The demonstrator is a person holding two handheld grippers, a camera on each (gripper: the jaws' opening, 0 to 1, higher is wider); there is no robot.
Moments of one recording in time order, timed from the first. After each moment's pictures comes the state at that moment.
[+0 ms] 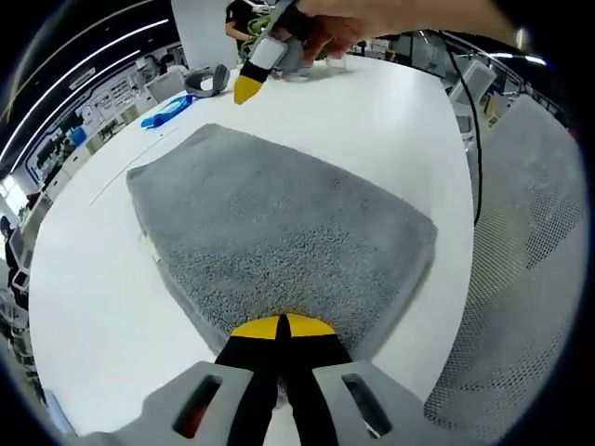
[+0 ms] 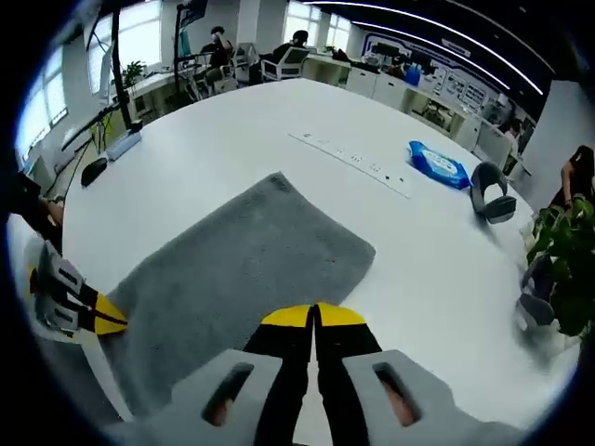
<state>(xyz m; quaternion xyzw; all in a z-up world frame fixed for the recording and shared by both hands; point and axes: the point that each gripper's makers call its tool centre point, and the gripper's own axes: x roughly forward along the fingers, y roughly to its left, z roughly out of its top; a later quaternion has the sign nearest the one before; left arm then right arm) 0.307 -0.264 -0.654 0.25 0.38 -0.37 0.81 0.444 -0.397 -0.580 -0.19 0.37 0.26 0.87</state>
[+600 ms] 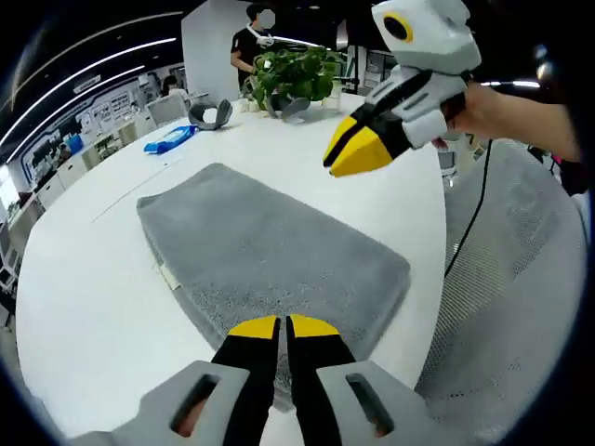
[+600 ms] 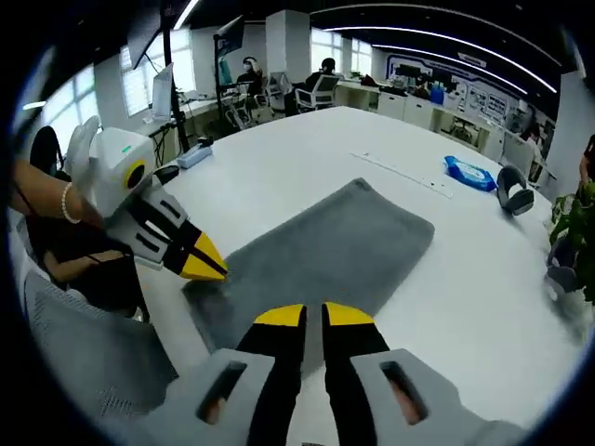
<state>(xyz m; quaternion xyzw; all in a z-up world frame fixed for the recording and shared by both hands) 0.308 -0.263 -0.606 0.19 0.32 -0.44 0.82 0.318 -0.356 -0.573 -0.13 0.34 0.35 0.86</state>
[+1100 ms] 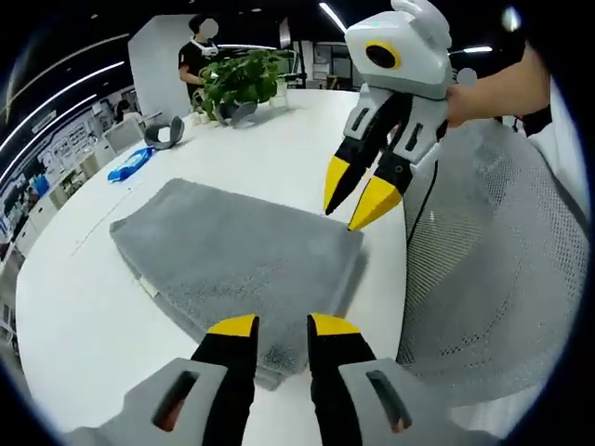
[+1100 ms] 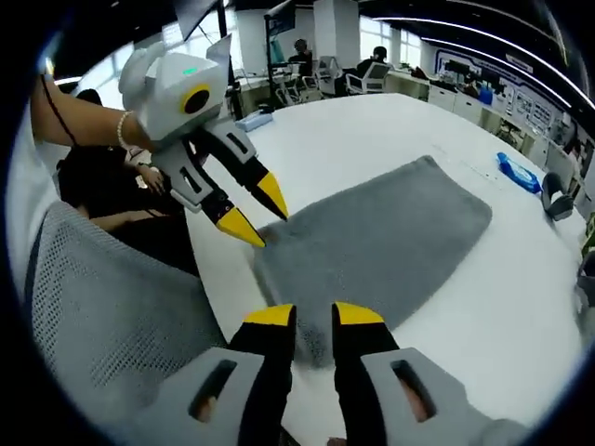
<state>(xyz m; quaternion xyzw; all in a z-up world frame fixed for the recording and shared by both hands) 0.277 -0.261 -0.614 0.25 0.30 -0.50 0.77 0.249 -0.336 -0.605 -0.16 0.37 0.45 0.80</state>
